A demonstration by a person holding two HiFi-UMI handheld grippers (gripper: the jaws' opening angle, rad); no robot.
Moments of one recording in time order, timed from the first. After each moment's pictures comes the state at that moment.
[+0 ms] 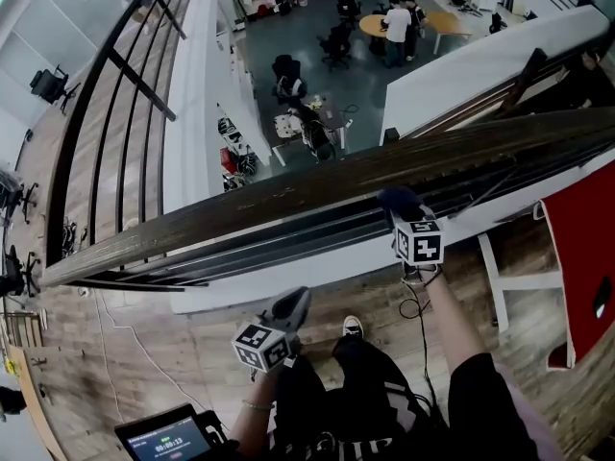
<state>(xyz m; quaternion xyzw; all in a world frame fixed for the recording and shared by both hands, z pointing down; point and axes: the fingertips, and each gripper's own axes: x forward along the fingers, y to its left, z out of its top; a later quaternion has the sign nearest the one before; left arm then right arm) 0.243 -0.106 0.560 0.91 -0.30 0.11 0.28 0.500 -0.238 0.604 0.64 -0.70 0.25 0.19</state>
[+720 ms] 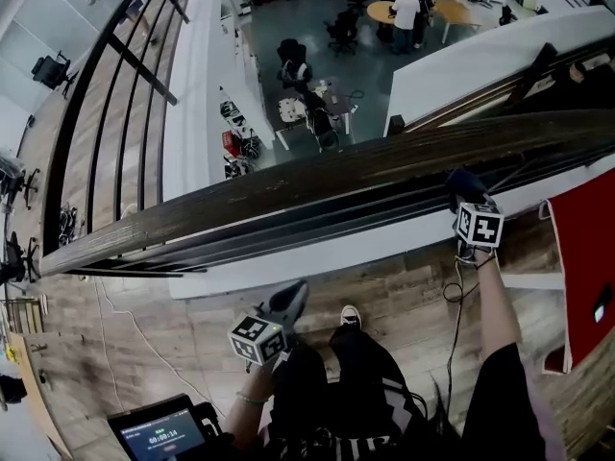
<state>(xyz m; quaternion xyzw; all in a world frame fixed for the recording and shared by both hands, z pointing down) 0.249 -0.105 0.575 0.90 -0.30 0.13 0.28 0.679 -0.212 0.613 0.71 -0.61 0.25 0.24</state>
